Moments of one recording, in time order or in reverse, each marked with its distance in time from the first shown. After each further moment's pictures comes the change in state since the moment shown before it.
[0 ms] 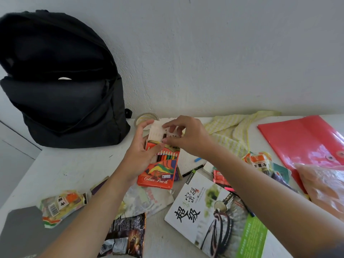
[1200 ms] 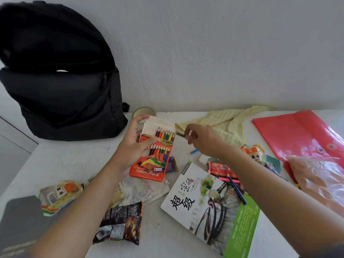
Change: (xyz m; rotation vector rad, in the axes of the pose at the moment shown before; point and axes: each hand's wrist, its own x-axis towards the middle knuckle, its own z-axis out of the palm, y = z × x) left_hand -0.007 -0.001 -0.009 0.038 -0.006 -0.025; right_hand -0.029 0.044 -0.019 -0.331 -0.171 0.170
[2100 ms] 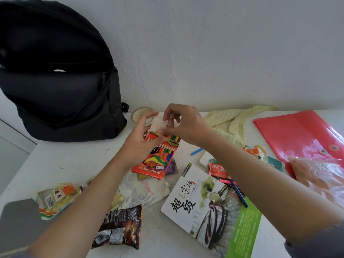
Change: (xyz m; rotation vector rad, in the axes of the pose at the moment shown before) left_hand 0.009 0.009 0.008 0.189 -0.043 0.097; right_hand 0.023 -0.052 -0.012 0.373 0.162 -0.229
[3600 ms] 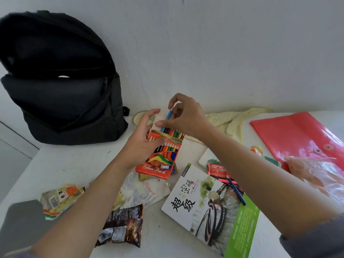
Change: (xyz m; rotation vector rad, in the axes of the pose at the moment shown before) left_hand -0.007 0.017 0.003 -0.031 -0.042 -0.012; right_hand 0.005 -0.024 -0.011 0.056 0.105 0.168
